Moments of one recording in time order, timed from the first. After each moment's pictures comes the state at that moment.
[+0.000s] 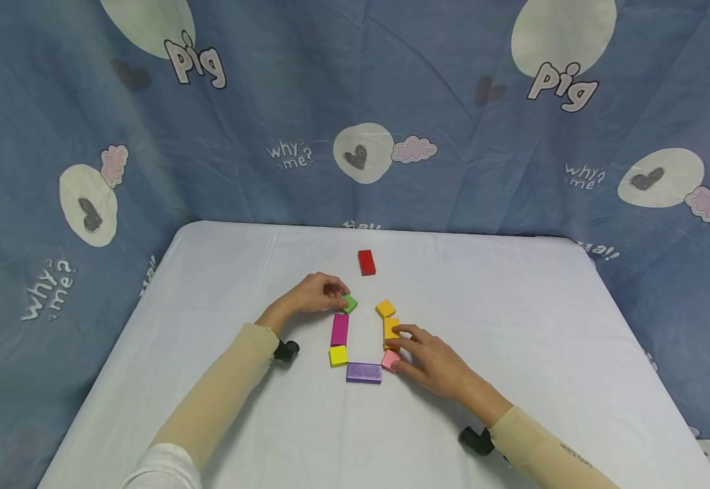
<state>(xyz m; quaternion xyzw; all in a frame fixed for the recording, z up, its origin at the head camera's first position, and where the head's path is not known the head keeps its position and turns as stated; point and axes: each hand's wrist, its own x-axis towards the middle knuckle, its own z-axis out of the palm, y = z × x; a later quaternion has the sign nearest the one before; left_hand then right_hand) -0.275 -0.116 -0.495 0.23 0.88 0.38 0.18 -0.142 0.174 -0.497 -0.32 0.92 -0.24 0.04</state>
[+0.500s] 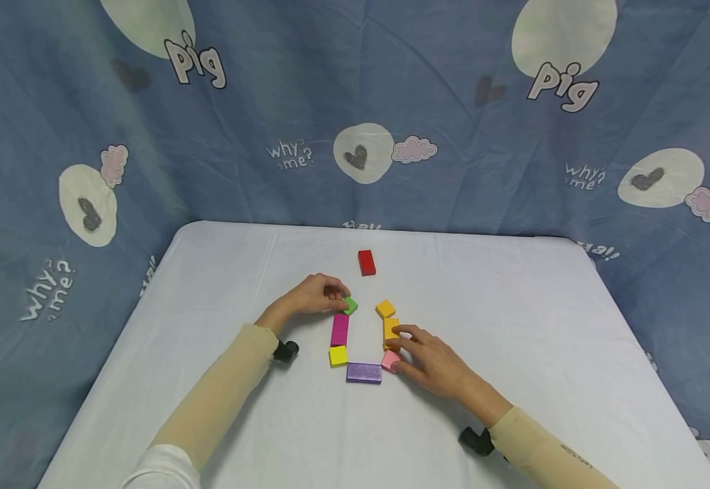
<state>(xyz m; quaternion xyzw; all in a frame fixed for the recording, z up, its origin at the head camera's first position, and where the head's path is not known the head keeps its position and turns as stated) -0.276 -0.117 -0.498 0.24 0.87 0.39 0.18 -0.143 0.174 -0.498 -0.31 0.92 -0.24 0.04</state>
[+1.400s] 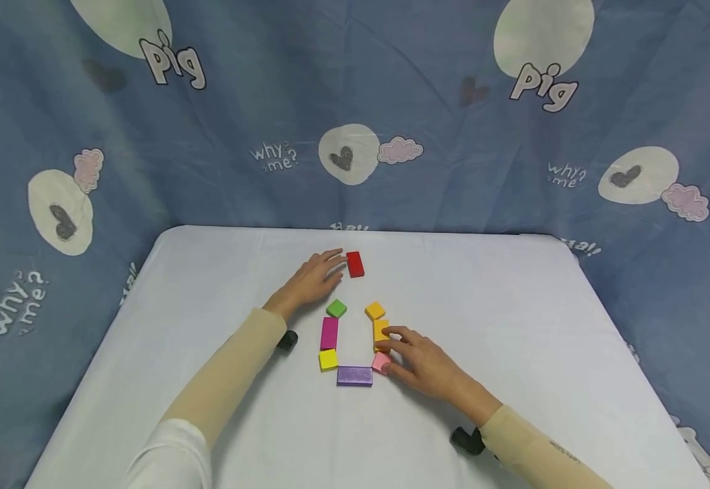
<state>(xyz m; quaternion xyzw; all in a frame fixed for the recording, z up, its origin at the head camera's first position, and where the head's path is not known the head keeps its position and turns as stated) -0.313 -0.095 -0.506 0.29 0.93 0.23 0.03 -0.142 0.176 -0.499 -0.31 0.92 -0.23 0.04</state>
